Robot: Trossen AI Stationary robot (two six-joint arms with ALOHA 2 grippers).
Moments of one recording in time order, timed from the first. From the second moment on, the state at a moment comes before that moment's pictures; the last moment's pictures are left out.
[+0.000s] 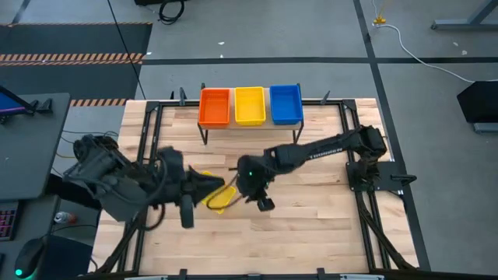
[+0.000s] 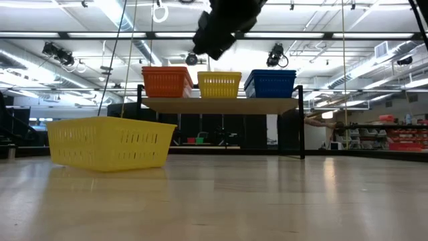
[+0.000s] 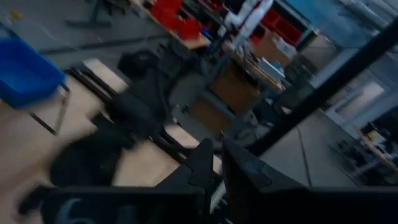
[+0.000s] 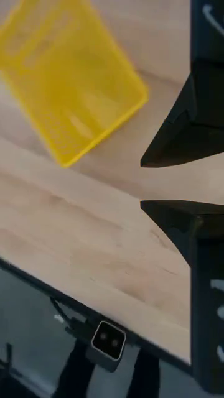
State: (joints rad) left arm -0.69 1.67 2.32 -0.96 -0.90 -0.91; right arm 0.13 1.91 1.60 -0.63 -0.34 -0.12
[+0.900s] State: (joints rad) left arm -0.58 1.65 2.32 -0.97 -0.93 -0.83; right arm 0.13 1.93 1.33 -0.02 -0.20 -0.36
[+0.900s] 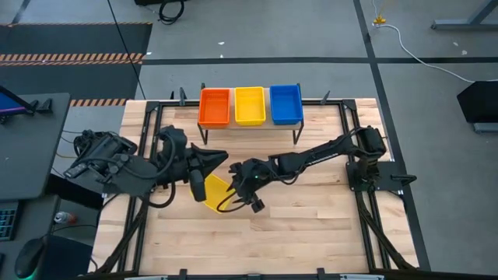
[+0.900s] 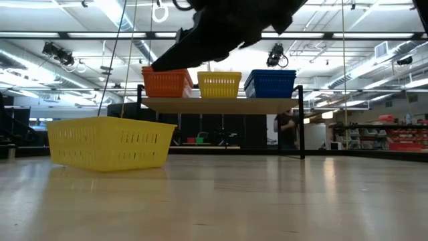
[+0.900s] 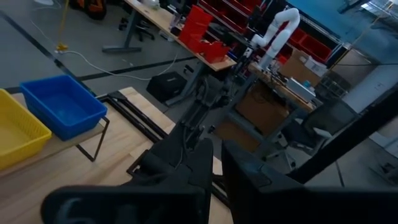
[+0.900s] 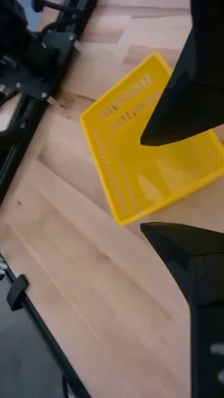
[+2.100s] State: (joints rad) left arm -0.58 1.65 2.32 -0.96 -0.92 -0.84; right arm 0.13 2.02 1.34 -0.30 -0.22 -0.34
